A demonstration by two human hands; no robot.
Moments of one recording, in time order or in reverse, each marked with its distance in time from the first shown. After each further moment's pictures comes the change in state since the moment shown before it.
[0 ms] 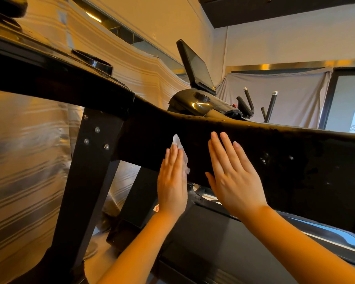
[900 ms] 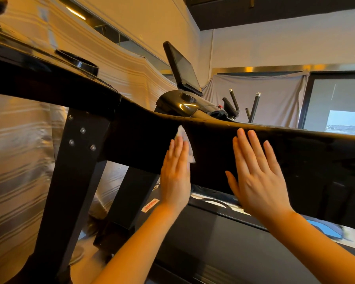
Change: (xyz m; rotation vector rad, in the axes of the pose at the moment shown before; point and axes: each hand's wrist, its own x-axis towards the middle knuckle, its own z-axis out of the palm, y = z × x) left_hand 0.018 0.043 0.008 0.063 0.046 0.093; right_hand -0.039 0.054 -0.027 0.024 -0.013 0.137
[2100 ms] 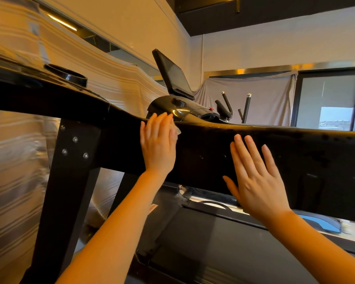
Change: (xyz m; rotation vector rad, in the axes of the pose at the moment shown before) left_hand 0.087 0.002 -0.024 0.118 0.001 -0.018; right_hand -0.023 0.023 -0.001 -0.033 0.000 0.019
